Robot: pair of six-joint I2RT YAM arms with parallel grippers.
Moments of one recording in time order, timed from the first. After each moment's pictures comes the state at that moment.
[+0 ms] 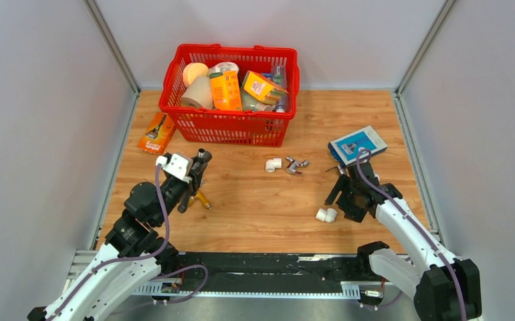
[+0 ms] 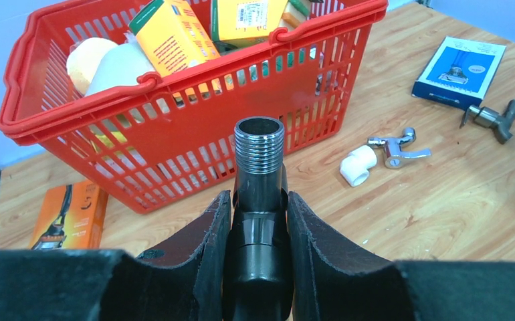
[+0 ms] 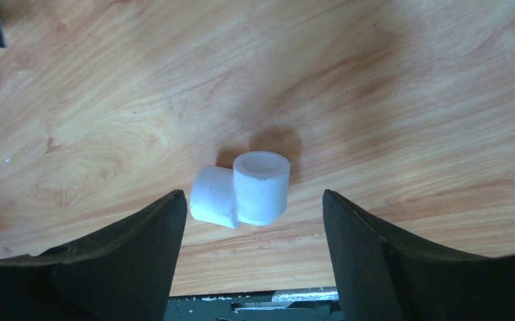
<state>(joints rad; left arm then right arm) -0.65 0.41 0.58 -0.16 -0.16 0.13 0.27 0.96 0.60 -0.76 0.00 0.79</state>
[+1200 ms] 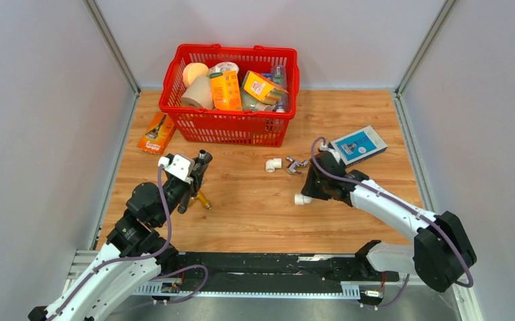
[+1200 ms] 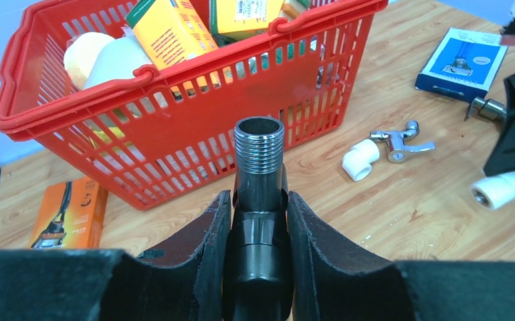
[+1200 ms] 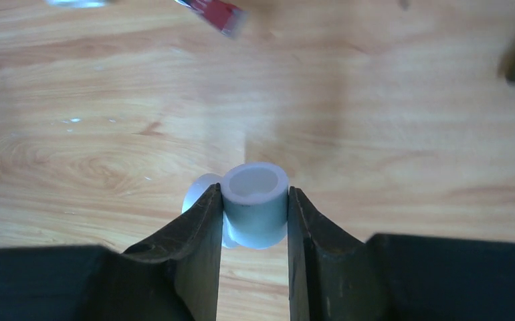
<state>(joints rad) -0.65 0.41 0.56 -0.16 -0.16 0.14 0.55 1.21 0.69 -0.49 0.05 0.76</state>
